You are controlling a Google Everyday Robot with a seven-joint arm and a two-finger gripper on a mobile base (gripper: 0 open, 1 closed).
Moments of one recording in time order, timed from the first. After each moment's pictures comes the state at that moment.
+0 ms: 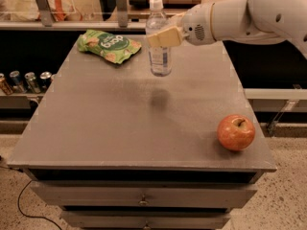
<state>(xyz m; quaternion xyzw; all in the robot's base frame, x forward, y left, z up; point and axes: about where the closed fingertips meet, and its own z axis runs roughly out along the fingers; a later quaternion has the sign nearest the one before) 0.649 -0.037 0.982 -0.43 0.70 0.27 0.51</state>
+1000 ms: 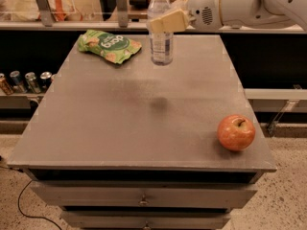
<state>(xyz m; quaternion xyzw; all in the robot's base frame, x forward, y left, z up) 0.648 -0.044 1.021 -0.44 0.68 0.29 0.51</state>
